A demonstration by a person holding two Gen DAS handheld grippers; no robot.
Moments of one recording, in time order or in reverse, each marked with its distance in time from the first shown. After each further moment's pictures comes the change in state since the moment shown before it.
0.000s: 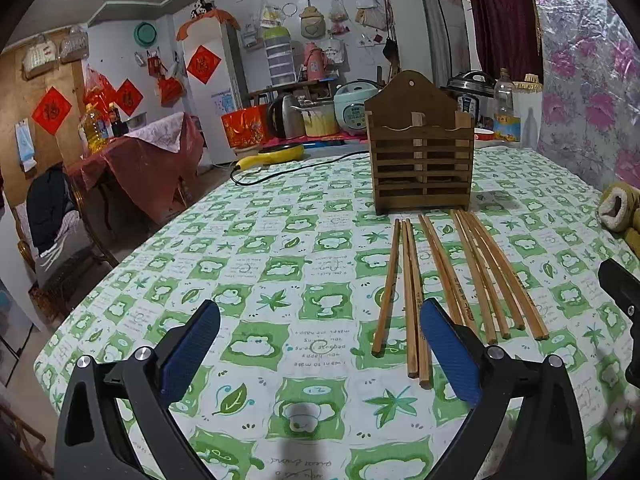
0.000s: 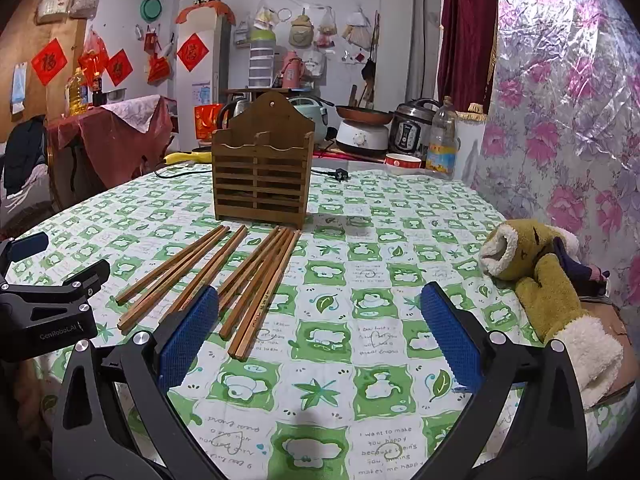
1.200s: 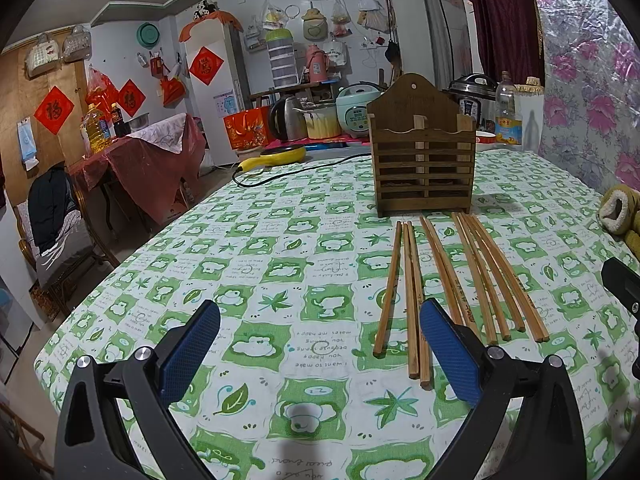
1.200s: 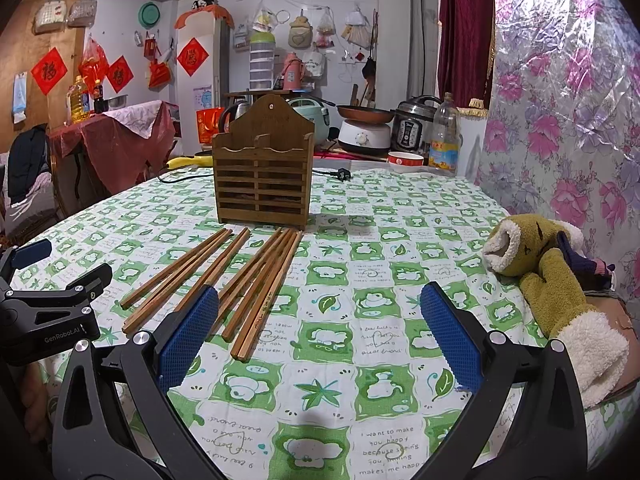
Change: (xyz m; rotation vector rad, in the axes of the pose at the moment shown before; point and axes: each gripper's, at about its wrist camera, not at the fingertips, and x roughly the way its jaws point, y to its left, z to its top) left arm 0.000 0.004 -0.001 -0.009 -0.004 0.000; right arm 0.001 -0.005 0.000 0.026 0.001 0.019
